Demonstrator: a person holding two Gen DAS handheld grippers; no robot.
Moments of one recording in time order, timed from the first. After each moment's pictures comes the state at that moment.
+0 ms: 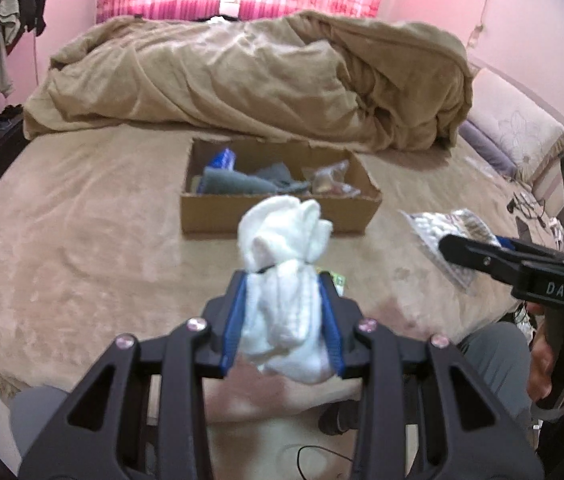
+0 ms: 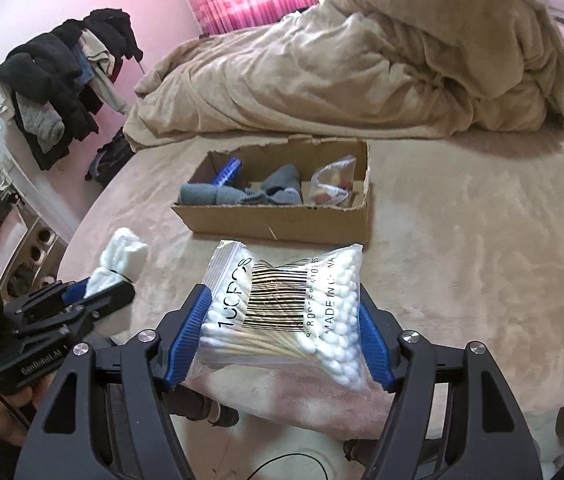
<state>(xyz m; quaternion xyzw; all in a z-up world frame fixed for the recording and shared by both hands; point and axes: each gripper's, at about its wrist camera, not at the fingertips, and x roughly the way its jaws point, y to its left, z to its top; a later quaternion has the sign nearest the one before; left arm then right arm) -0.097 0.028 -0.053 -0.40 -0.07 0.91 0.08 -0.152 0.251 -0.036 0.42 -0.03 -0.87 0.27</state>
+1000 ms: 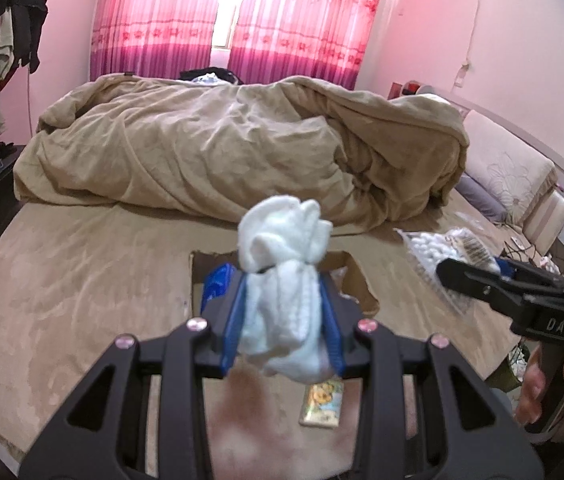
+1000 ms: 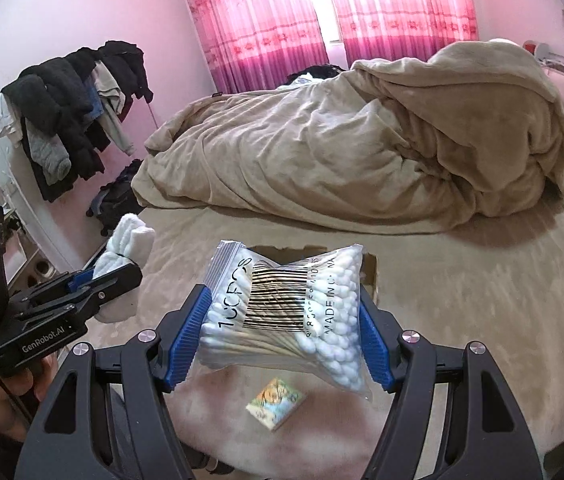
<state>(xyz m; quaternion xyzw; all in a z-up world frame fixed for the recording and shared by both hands) -0.181 0.001 0.022 -0.32 -0.07 0.94 0.10 -0.191 0.221 0.040 0.34 -0.03 -0.90 0.27</state>
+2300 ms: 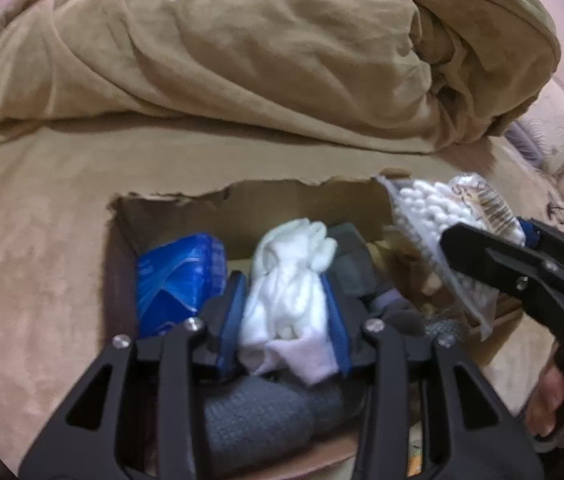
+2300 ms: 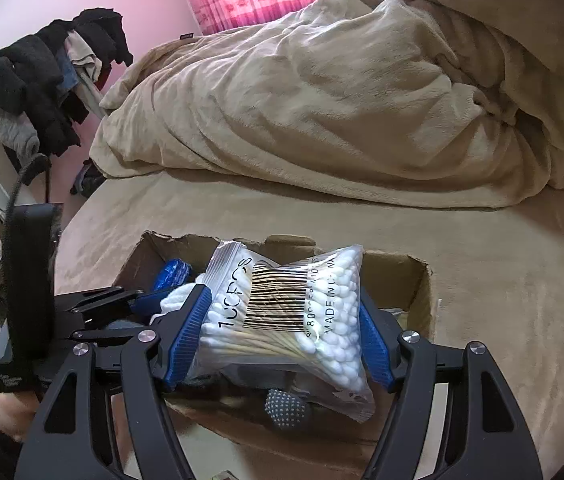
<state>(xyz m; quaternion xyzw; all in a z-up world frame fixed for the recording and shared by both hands) -0.351 0.022 -0.151 -0.46 -0.04 0.88 0.10 -0.331 0.167 -0.089 0.41 -0.03 -0.87 0.28</state>
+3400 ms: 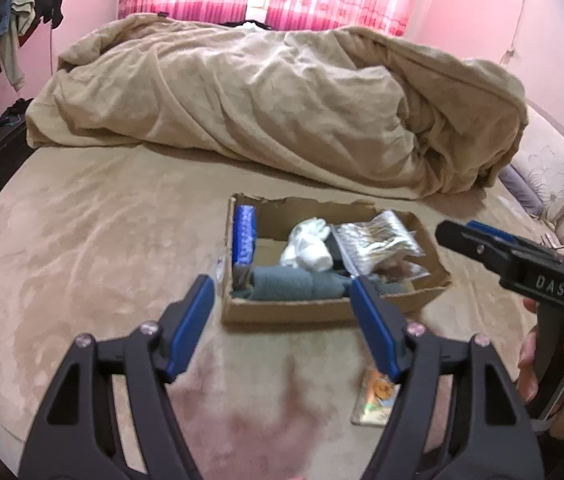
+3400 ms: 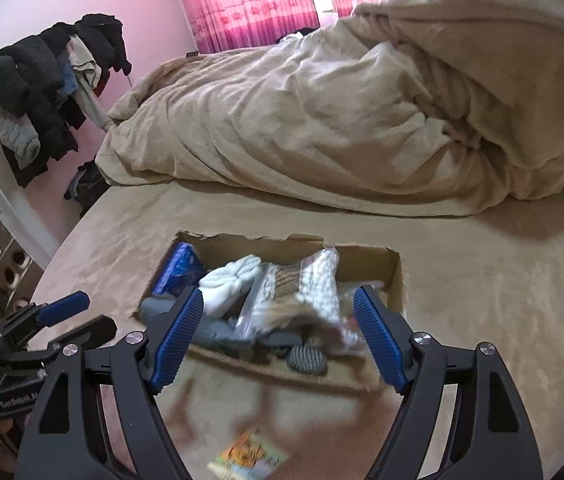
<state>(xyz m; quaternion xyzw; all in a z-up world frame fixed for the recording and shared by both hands) -0.214 -0.027 -0.055 -0.39 -0.09 0.92 0.05 -0.269 0.178 -0.034 0.38 -0.01 -0.89 0.25</state>
